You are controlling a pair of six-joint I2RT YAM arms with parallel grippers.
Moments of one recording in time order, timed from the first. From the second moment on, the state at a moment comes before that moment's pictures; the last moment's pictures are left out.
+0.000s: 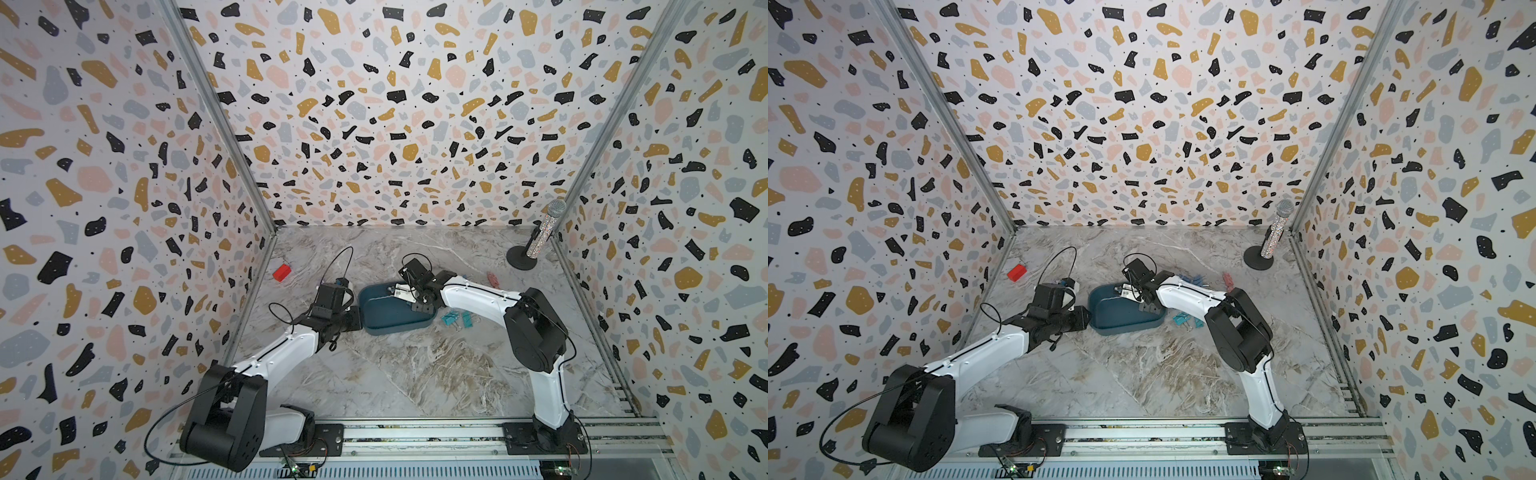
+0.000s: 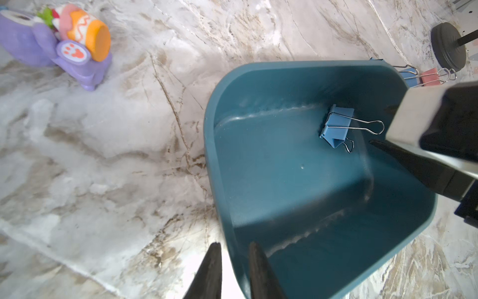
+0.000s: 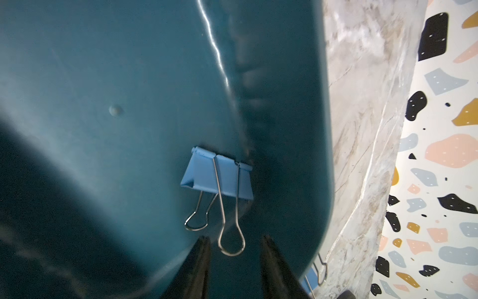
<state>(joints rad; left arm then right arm) -0.28 1.29 0.63 -0.20 0.20 -0.36 0.80 2.04 1.54 -0.59 0.30 -0.71</state>
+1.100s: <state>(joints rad) -0.28 1.29 0.62 -0.20 0.20 -0.36 0.80 2.09 1.55 -0.53 0.31 -0.72</state>
